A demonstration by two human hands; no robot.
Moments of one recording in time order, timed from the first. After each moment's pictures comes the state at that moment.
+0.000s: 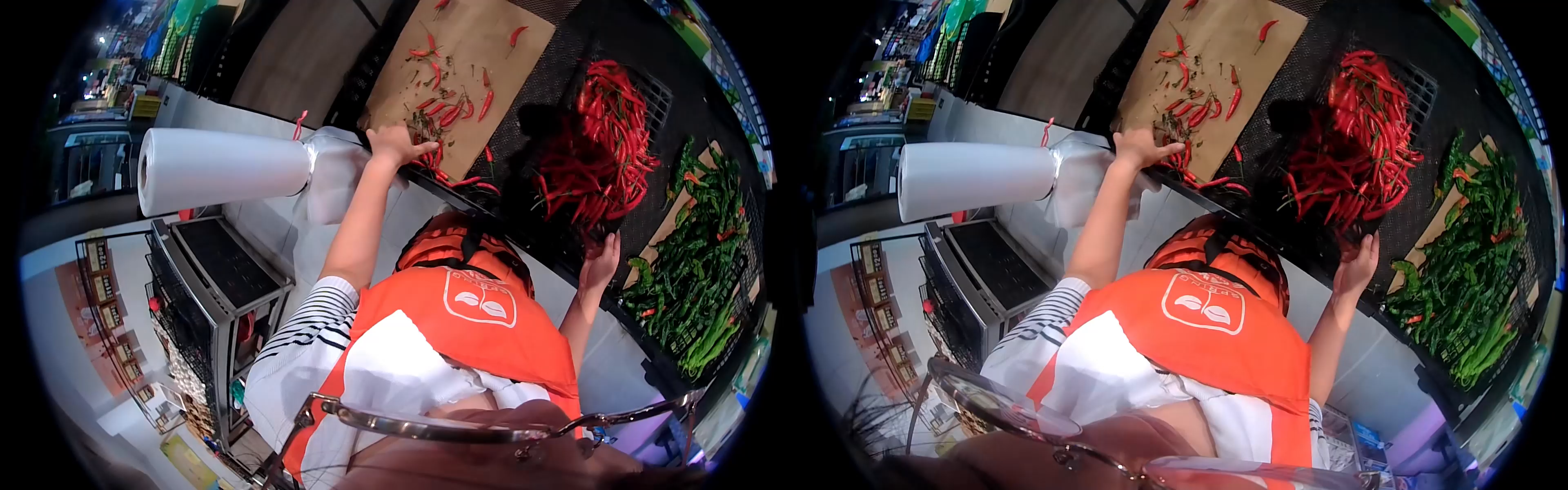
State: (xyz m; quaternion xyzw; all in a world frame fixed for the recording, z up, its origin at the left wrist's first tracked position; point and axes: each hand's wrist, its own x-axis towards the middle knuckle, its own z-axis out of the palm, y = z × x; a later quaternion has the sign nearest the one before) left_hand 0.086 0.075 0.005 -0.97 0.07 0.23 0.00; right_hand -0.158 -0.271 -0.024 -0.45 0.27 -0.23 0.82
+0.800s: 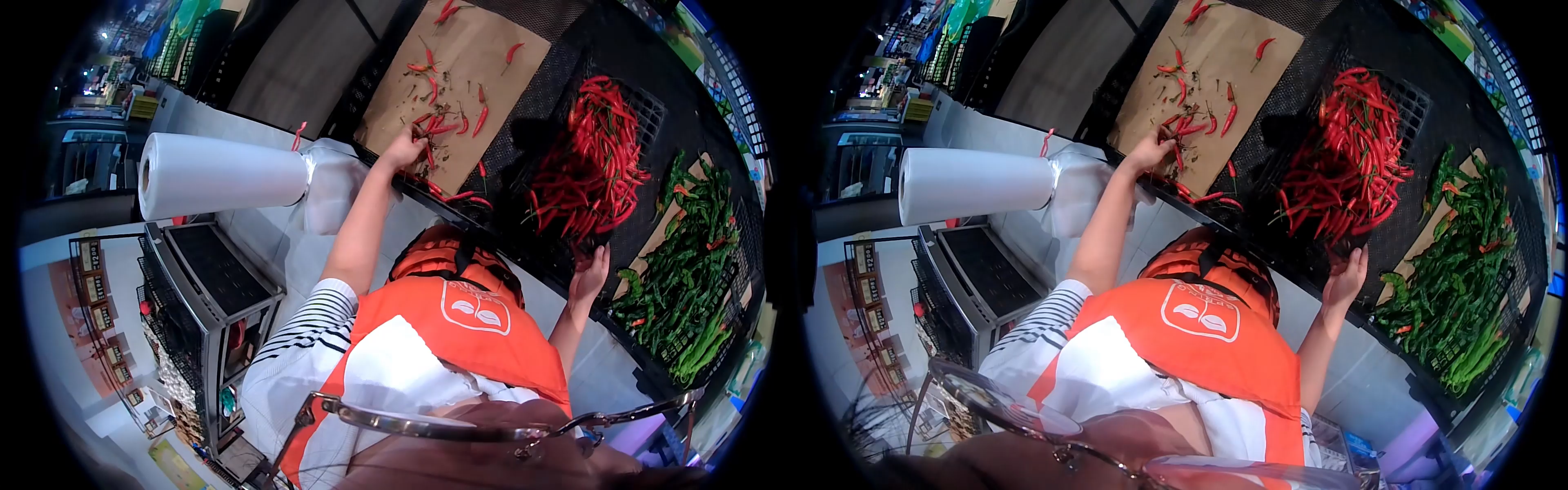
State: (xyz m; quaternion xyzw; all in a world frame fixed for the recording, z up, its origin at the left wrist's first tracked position) left_hand 0.115 0.078 -0.067 -0.88 0.05 0.20 -0.42; right_hand -0.158 -0.269 -0.024 -0.44 0.27 -0.24 0.82
